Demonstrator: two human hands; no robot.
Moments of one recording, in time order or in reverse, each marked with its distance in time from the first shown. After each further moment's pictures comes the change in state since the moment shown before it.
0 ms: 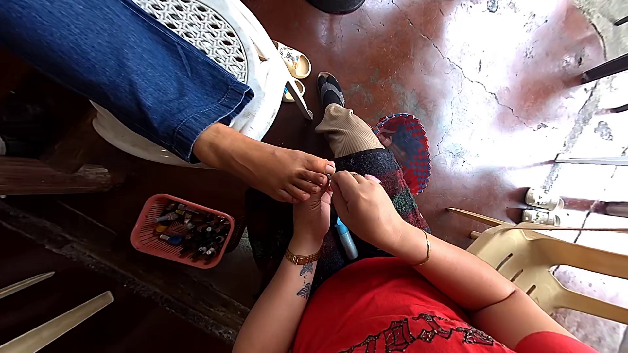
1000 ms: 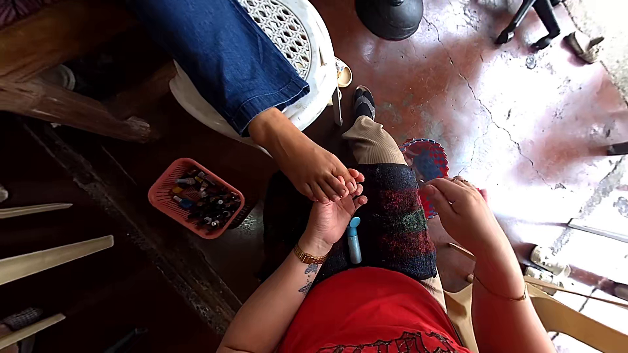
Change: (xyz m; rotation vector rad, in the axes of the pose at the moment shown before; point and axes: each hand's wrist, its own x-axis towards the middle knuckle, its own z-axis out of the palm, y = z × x) left_hand -0.012 0.007 -0.013 -0.423 -0.243 -0.186; right_hand -0.013 0.070 -0.103 -0.055 -0.236 0.135
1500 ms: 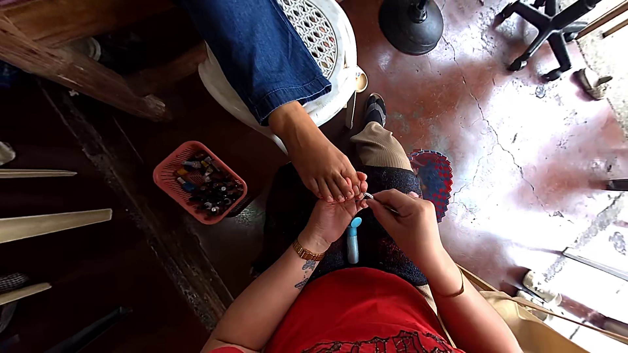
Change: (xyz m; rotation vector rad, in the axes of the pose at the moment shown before) left_hand -0.009 0.005 -0.003 -0.035 -0.009 0.011; right_hand 0.011 -0.059 0.066 0.251 0.093 -0.214
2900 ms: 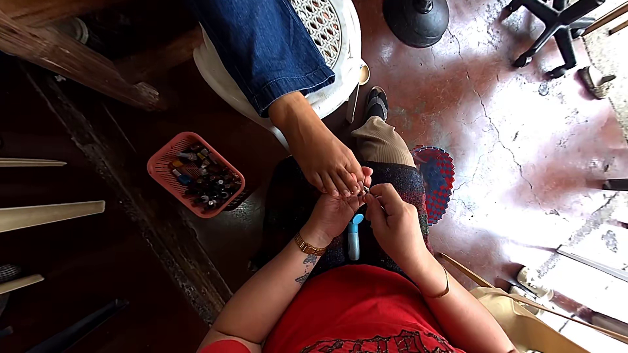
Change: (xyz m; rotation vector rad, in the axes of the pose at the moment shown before) left_hand 0.003 -0.001 -0.002 0.003 -0.022 0.035; right_hand -0.009 -0.006 0.029 0.054 -0.020 0.099
